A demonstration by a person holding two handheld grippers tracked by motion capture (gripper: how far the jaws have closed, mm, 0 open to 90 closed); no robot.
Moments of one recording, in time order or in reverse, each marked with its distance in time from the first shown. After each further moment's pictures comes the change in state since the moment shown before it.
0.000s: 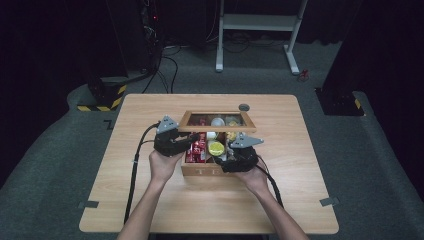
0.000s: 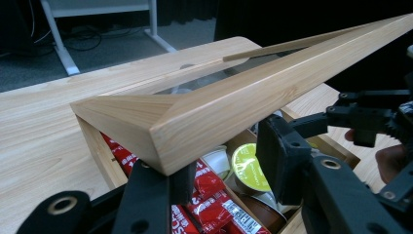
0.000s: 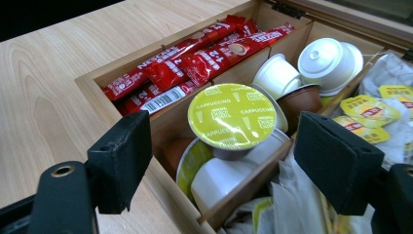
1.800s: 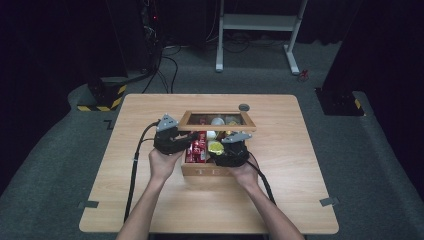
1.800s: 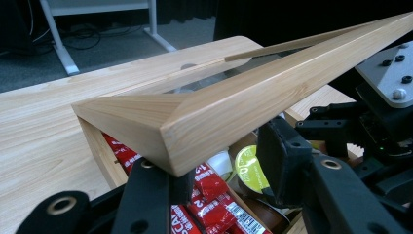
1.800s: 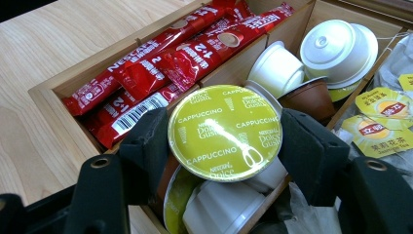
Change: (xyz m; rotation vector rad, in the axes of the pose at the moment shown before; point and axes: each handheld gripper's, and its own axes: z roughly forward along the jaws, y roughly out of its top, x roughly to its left) left arm 0.003 0.002 0.002 0.009 -0.001 0.005; right arm 0.001 0.008 0.029 0.067 -0.052 0.045
